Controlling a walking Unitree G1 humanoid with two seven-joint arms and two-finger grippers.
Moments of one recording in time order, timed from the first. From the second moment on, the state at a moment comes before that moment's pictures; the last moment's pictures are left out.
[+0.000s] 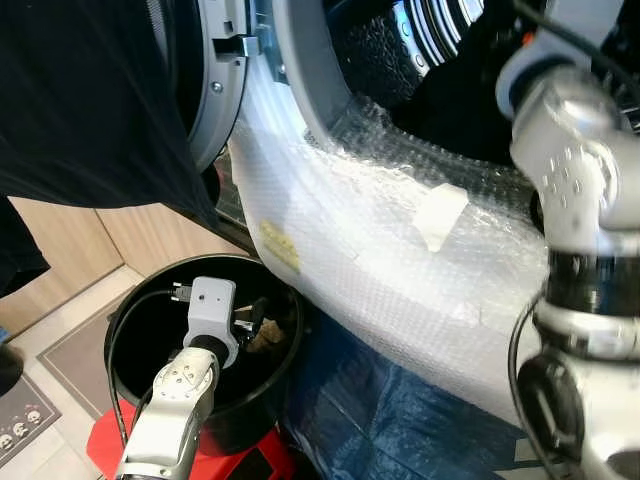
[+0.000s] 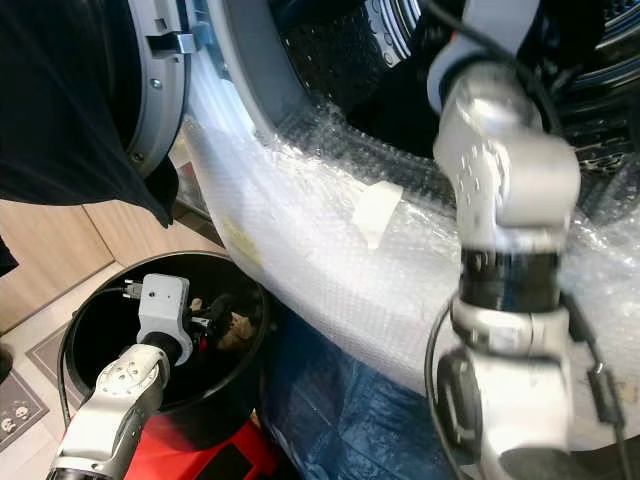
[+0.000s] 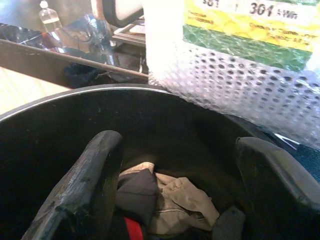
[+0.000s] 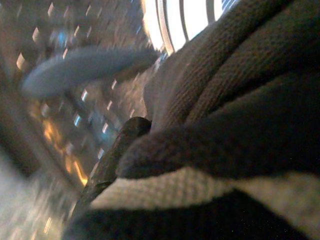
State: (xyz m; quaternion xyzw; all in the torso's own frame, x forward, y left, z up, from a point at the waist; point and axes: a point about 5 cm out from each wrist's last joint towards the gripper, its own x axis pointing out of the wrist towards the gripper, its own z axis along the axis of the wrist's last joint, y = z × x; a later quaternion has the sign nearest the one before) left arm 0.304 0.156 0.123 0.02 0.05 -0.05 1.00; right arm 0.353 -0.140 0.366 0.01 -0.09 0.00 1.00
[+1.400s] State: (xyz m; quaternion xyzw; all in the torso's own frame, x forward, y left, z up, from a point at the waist) left arm 0.301 0.151 0.117 0.02 0.06 -0.07 1.00; right arm 0.269 -0.180 0.329 0.06 -0.03 0.14 0.99
